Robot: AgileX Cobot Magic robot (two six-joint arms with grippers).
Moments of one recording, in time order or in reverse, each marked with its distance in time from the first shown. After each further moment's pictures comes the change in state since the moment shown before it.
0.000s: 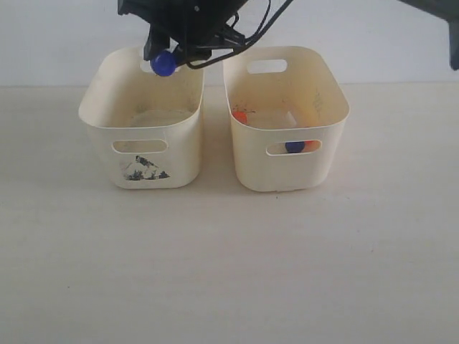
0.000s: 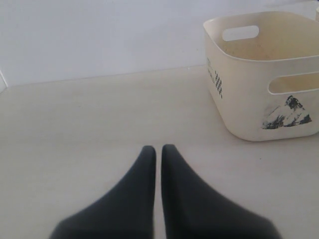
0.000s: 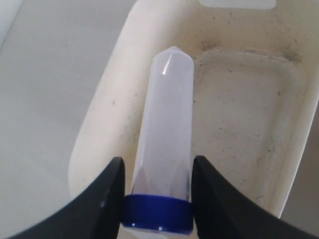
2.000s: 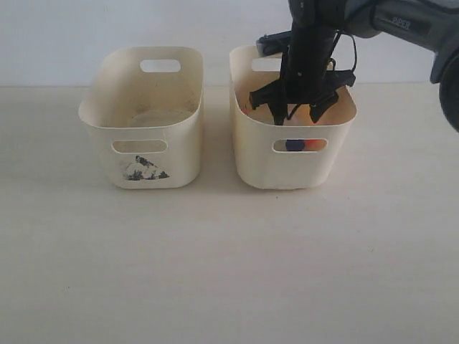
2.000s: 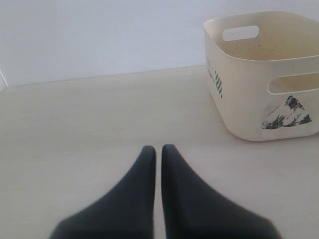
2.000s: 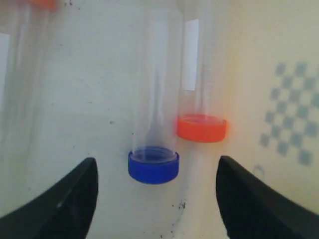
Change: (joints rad) left arm 0.000 0.000 0.000 0.000 0.000 0.000; right arm -0.200 0.168 0.001 -0.487 0.333 -0.035
